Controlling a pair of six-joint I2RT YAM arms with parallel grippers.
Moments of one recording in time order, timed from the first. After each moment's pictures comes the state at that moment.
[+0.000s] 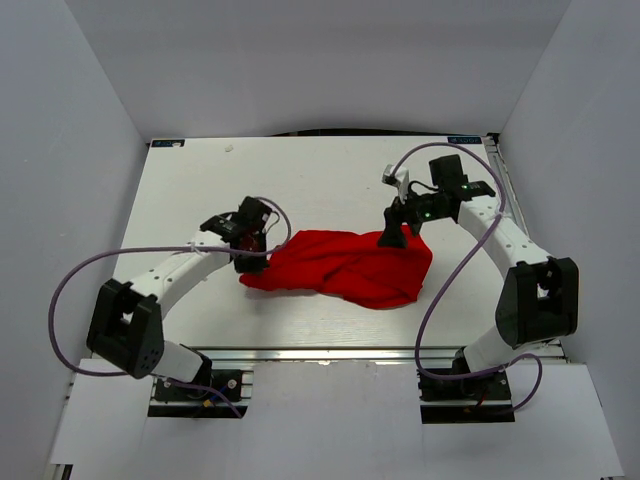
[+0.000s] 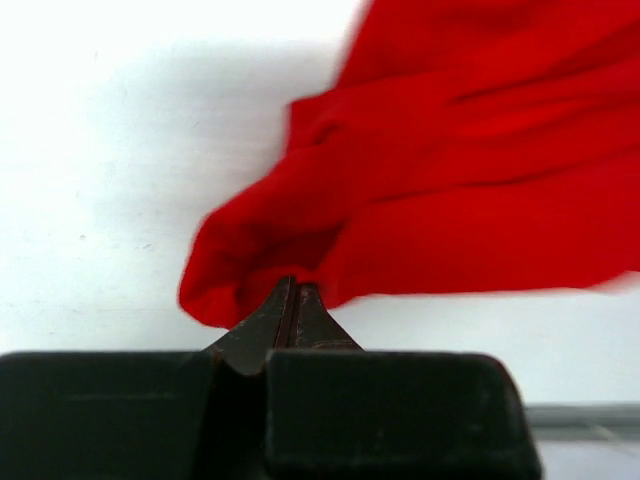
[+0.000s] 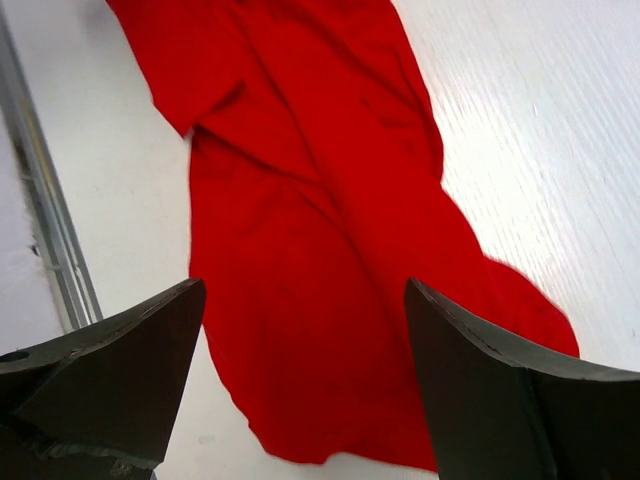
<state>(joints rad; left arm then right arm) -0.49 1.44 0.98 -0.77 -0.16 -0.49 0.24 1.56 1.25 -0.71 -0.85 -0.62</state>
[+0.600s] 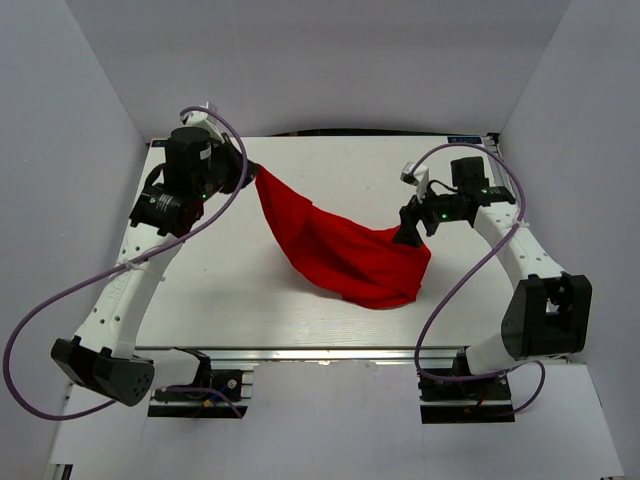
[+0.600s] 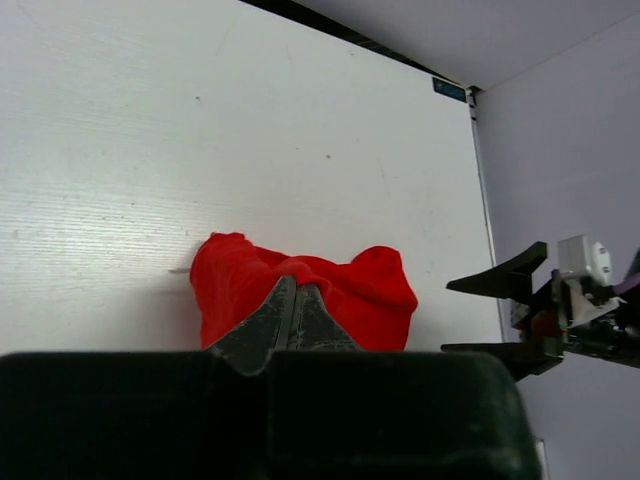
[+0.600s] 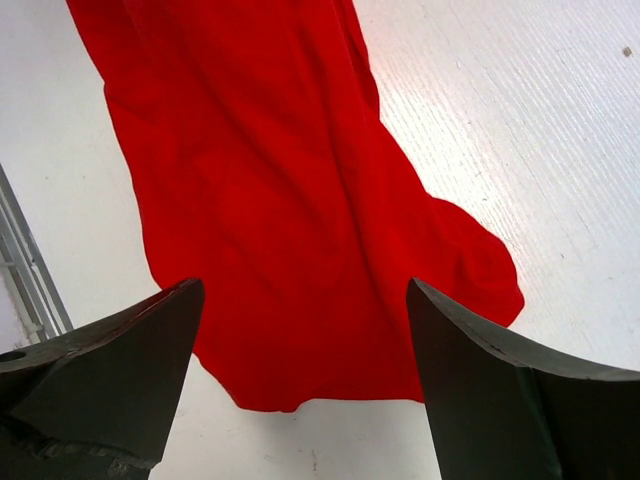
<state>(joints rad) -0.35 1.26 1.49 -0.61 0.00 -0.60 0.14 1.47 1.19 -0.72 -0.80 -0.66</state>
